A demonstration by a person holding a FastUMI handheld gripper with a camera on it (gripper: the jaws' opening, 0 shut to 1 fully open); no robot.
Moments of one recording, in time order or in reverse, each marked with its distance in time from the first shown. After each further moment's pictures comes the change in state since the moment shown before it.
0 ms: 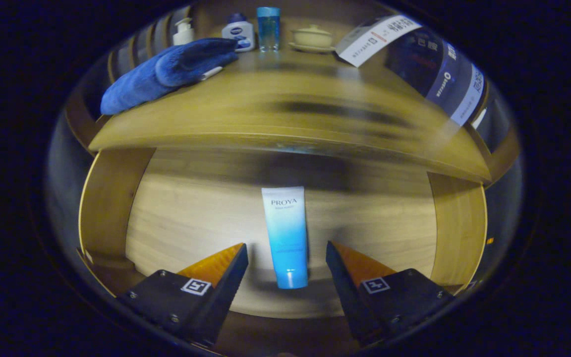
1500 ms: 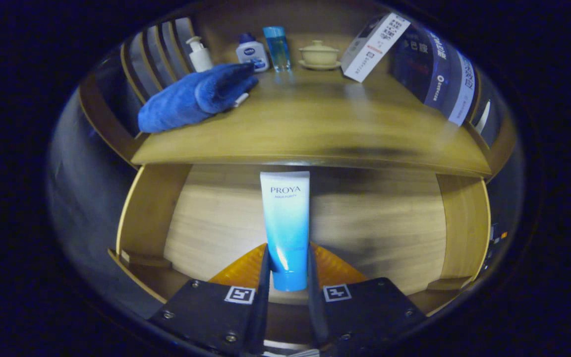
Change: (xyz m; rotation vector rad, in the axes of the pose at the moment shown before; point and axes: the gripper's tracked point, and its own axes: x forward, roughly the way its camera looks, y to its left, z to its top) arm -0.057 0.025 0.010 0.005 -0.169 0.174
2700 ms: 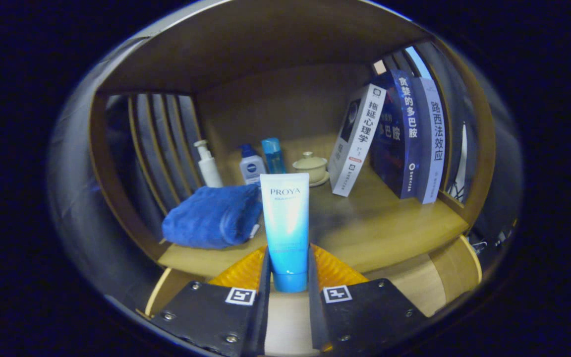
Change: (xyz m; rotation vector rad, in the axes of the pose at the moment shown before) arm -0.021 -0.015 0.141 0.134 -0.580 -0.079
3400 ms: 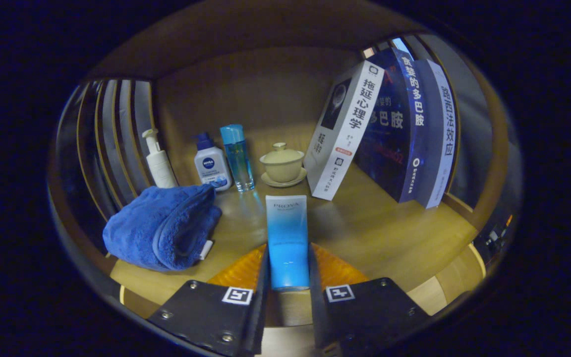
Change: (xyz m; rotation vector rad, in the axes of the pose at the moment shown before) arm 0.059 -0.011 0.004 -0.012 -0.005 -0.129
